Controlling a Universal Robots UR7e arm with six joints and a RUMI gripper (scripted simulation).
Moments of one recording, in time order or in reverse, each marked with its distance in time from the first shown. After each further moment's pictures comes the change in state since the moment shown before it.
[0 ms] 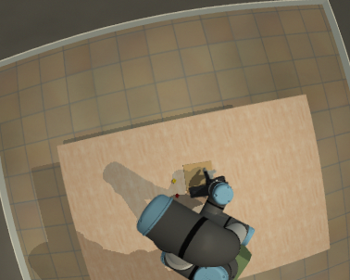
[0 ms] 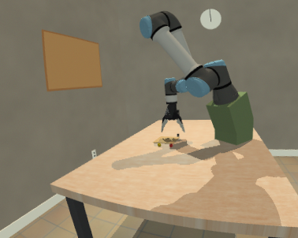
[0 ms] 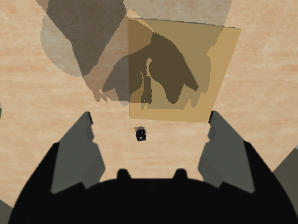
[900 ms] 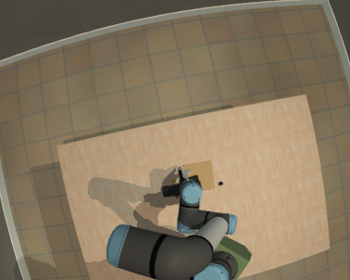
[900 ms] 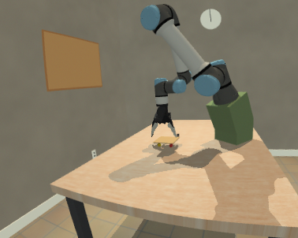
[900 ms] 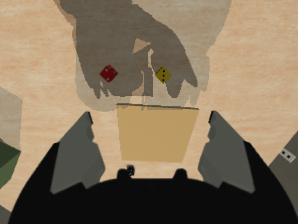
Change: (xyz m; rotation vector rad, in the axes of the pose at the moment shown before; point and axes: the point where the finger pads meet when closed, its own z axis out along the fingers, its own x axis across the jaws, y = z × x) arm 0.029 -0.112 0.000 0.006 0.001 -0.004
